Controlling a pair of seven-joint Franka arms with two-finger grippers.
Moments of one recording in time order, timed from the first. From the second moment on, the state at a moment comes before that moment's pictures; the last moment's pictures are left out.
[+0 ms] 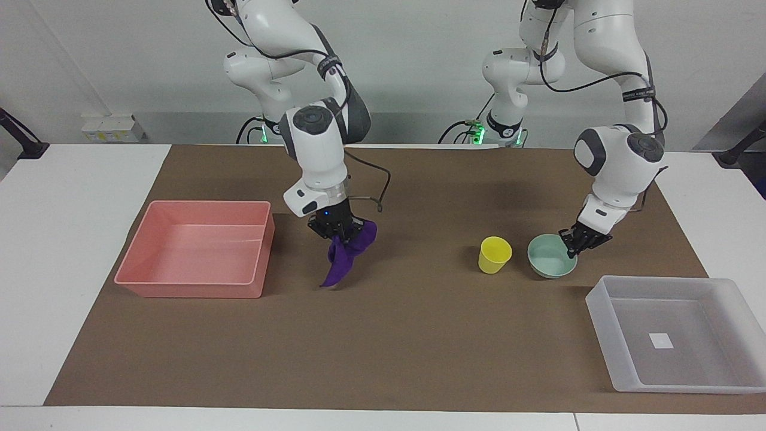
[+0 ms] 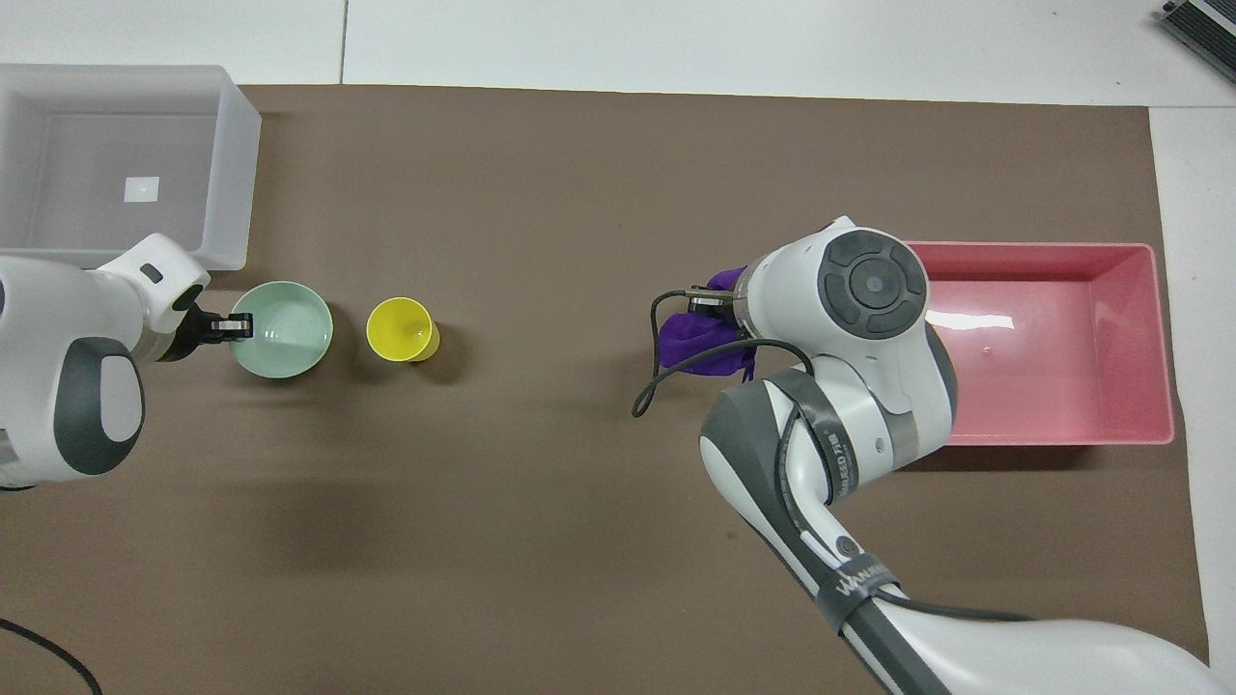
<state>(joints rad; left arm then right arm) -0.05 0.11 0.07 -2.13 -0.07 2.38 0.07 0.45 0.18 -0.06 -1.84 0.01 2.20 0.57</state>
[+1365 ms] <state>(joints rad) 0.14 0.59 0.09 -1.38 -0.12 2.35 0.05 -0.06 0.03 -0.08 -2.06 0.01 2.22 -0.06</state>
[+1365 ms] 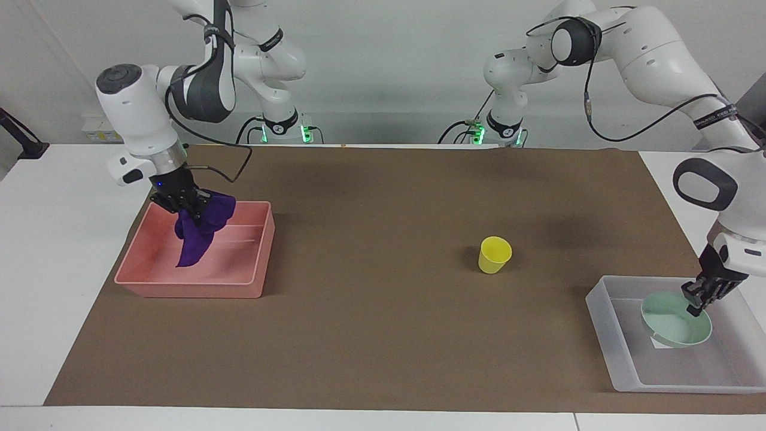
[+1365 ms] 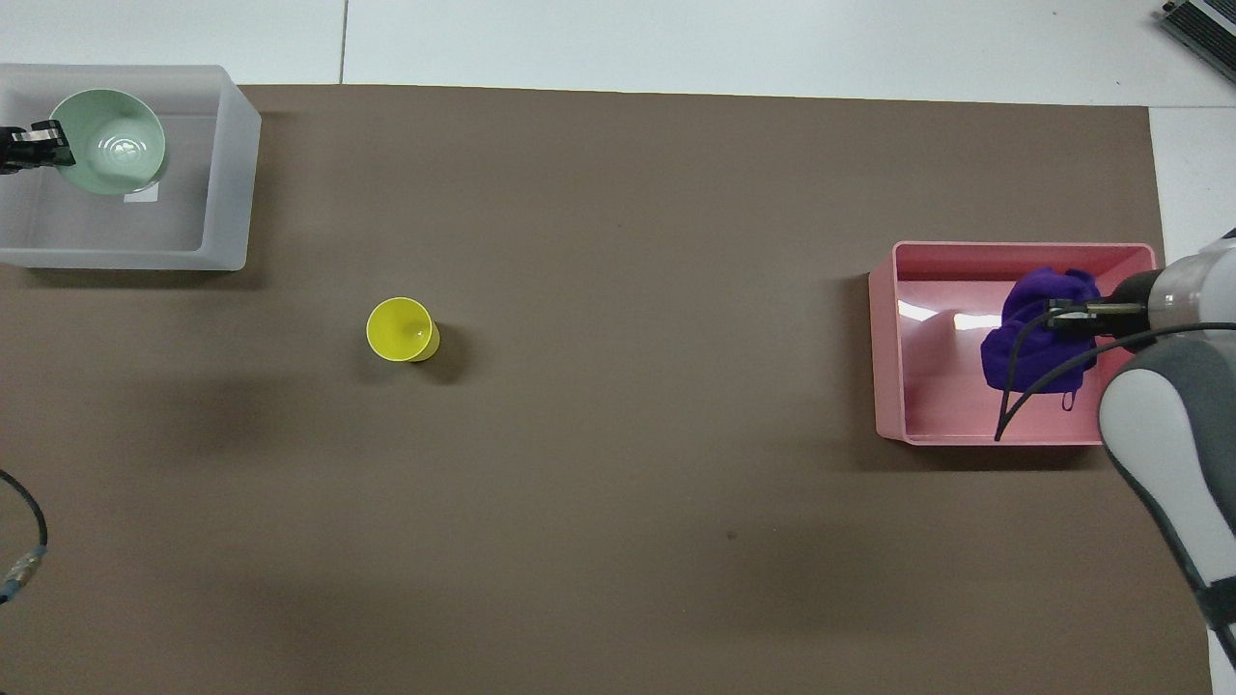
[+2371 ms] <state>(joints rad) 0.09 0.55 0.09 -1.45 -0.09 2.19 0.02 -0.07 0.13 -0.06 -2.09 0.01 2.37 -0.06</state>
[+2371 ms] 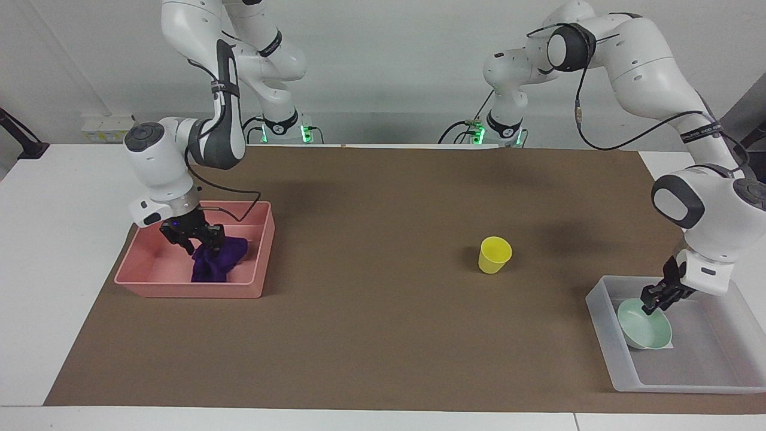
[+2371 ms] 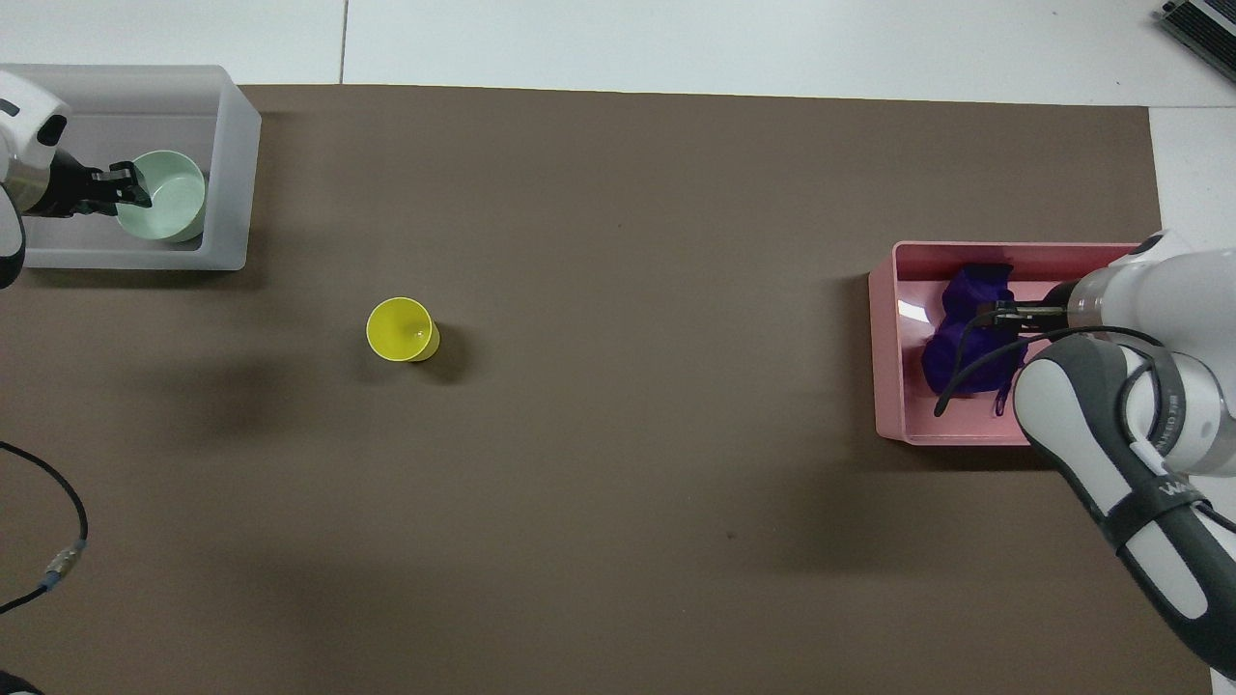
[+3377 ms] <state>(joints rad) -0.35 0.25 0.08 -1.90 -0.09 2.24 -0.18 0.07 -0.06 -0.07 -1.70 -0.03 1.68 0.17</state>
